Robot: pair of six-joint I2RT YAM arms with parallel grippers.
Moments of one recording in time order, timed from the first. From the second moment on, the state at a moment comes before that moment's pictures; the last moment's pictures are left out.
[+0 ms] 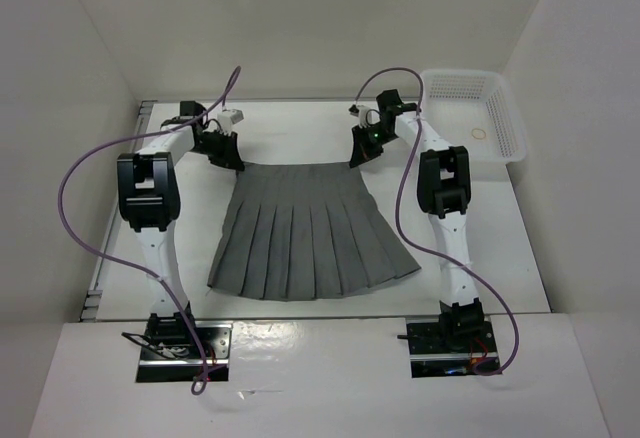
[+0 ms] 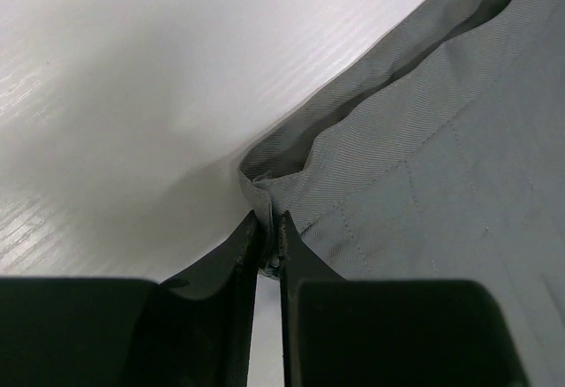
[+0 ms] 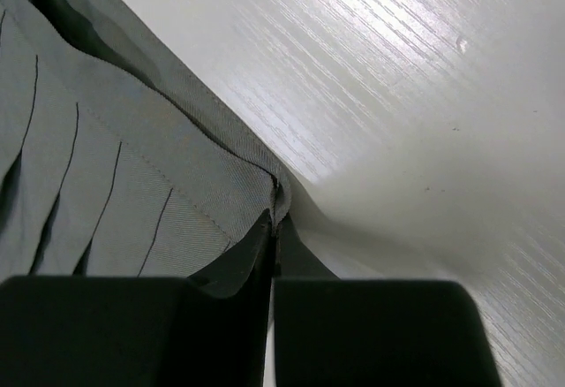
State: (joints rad) left arm 0.07 2.24 1.73 -0.62 0.68 0.38; right arm 0.19 2.53 2.19 -0.85 -0.66 -0.23
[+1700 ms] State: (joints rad) left arm 0.03 1.97 1.85 -0.62 0.65 0.33; right arm 0.22 2.14 2.30 -0.88 -0.33 -0.19
